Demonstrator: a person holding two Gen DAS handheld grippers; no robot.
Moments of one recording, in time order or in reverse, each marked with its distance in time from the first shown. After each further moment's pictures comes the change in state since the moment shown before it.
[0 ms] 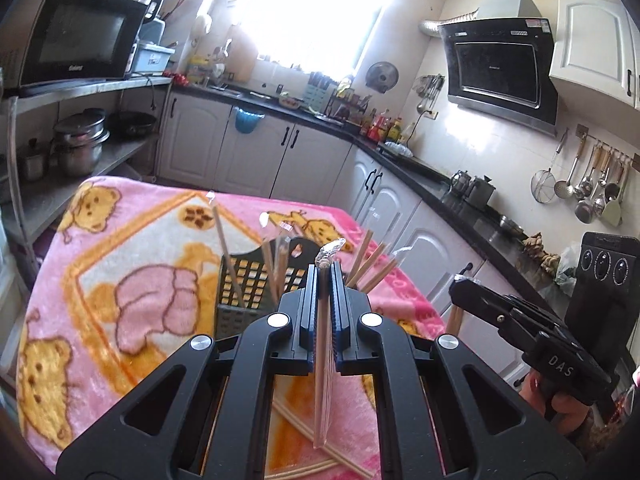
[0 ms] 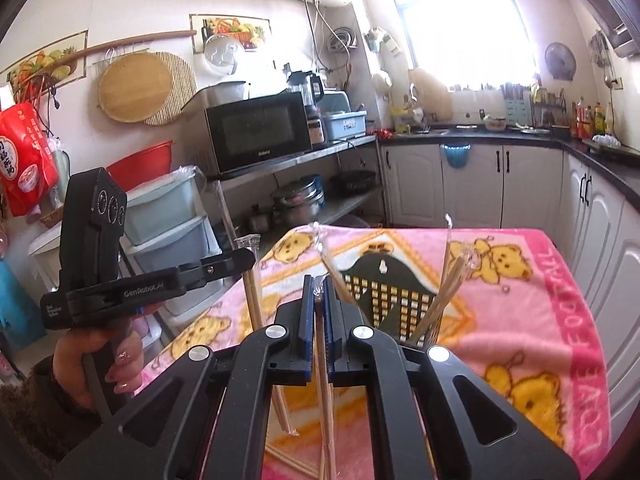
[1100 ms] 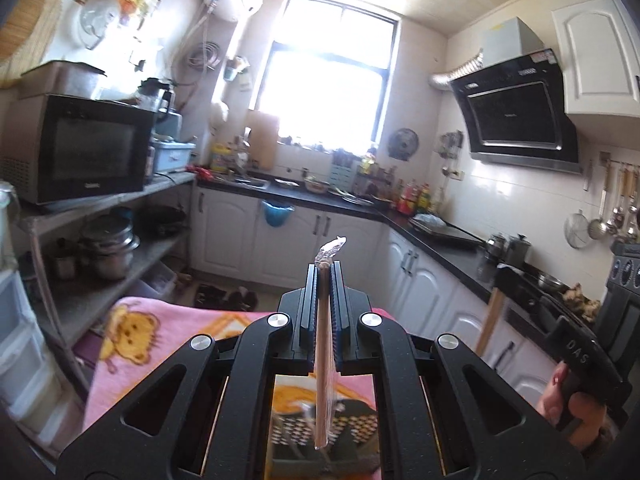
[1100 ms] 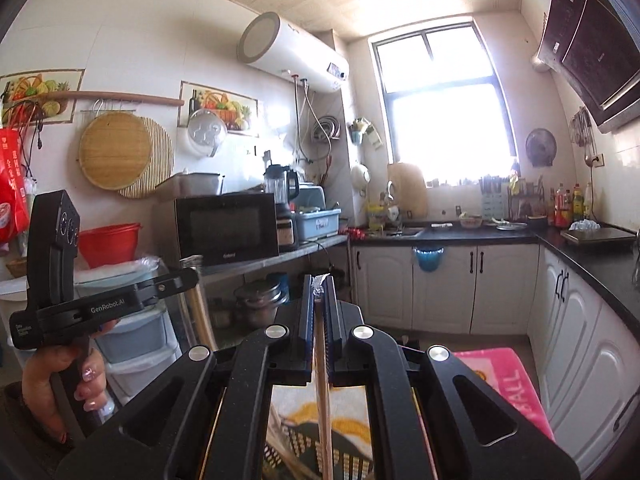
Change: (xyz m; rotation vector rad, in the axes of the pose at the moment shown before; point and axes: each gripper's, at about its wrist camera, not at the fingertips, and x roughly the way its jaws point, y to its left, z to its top) left arm -0.005 -0.002 0.129 0.099 -0.268 0.163; right arm 0.016 -0.031 0.116 -0.078 -0.322 -0.109
